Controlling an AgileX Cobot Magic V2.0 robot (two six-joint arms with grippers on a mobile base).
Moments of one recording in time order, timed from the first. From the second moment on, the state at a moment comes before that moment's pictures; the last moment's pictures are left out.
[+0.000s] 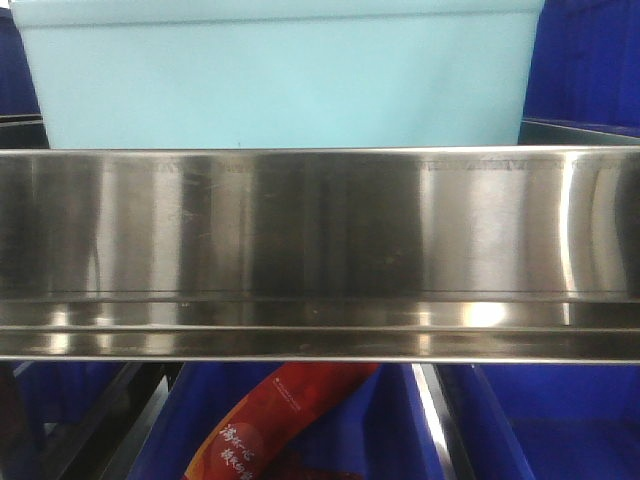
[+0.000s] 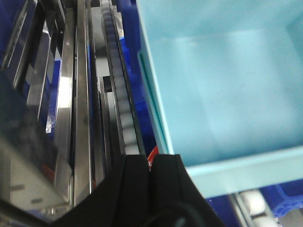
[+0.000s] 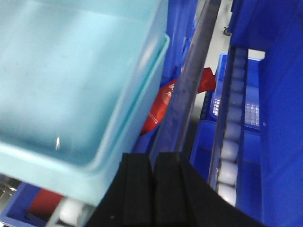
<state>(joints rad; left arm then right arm) -0.24 1.00 -1.27 0.07 0.92 -0.08 0.38 1.01 -1.11 0.00 0.76 0.05</state>
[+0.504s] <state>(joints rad) -0.24 0.45 -0.60 0.07 0.51 -0.13 0.38 0.48 -0.54 0.00 0.49 0.06</state>
